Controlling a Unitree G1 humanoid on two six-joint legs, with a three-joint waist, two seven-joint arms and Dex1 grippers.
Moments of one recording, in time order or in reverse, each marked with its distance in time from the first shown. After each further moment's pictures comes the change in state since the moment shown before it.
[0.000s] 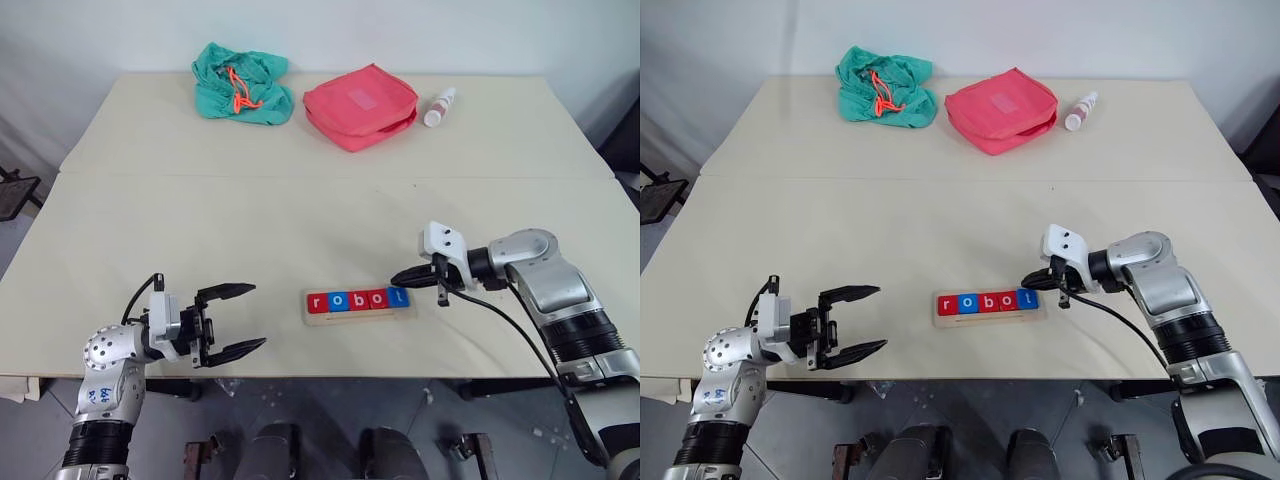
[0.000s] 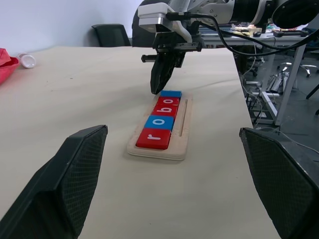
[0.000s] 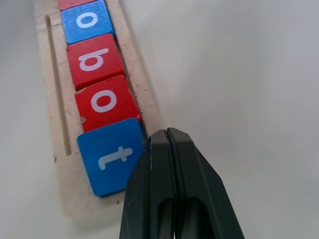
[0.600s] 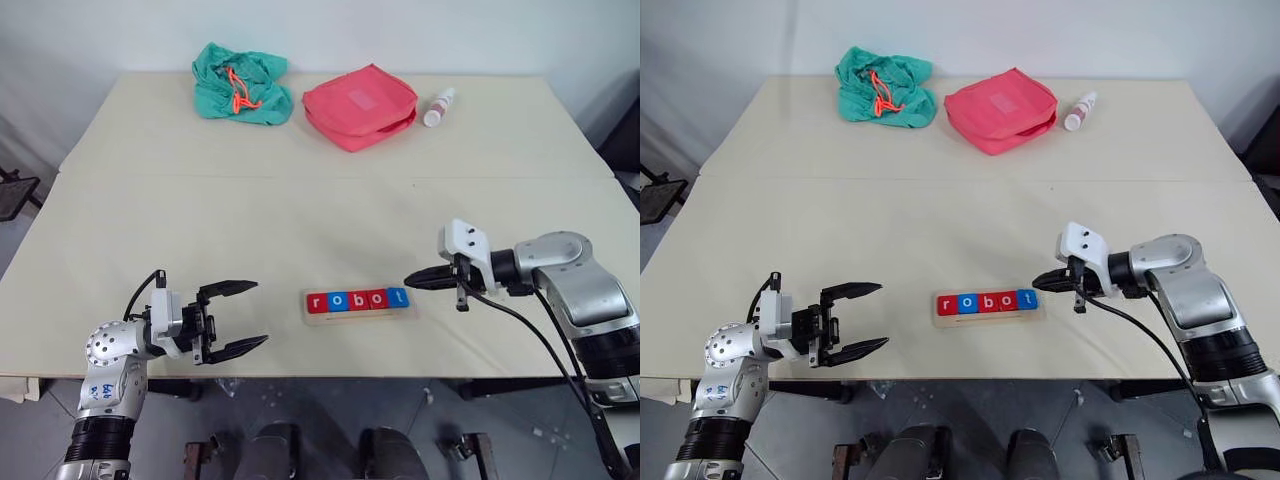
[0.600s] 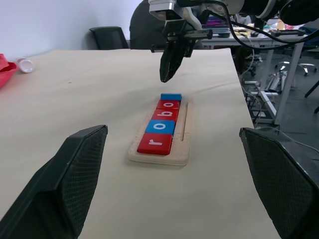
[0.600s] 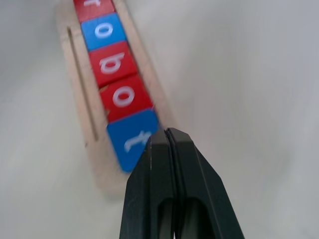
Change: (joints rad) left arm -0.016 -0.003 -0.009 0.004 0.001 -0.004 -0.001; right arm 0.108 -0.094 -0.087 -0.226 0.085 0.129 -0.006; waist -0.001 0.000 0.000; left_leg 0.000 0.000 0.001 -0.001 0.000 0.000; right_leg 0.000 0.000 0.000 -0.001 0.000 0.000
